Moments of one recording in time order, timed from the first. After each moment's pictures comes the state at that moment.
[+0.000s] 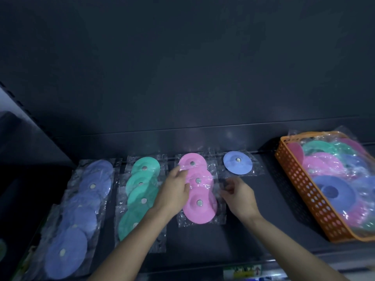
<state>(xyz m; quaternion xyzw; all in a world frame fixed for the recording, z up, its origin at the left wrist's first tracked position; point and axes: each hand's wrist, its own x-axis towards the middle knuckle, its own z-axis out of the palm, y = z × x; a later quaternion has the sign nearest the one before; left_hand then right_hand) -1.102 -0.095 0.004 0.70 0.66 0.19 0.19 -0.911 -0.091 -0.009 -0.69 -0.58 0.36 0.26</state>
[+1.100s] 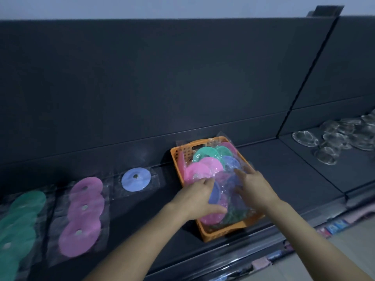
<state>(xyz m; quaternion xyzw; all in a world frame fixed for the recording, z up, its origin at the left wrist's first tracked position) -0.765 -0.070 0.049 0.87 0.45 0.01 0.21 -0.575 -0.080 0.051 -0.70 -0.71 0.07 0.02</state>
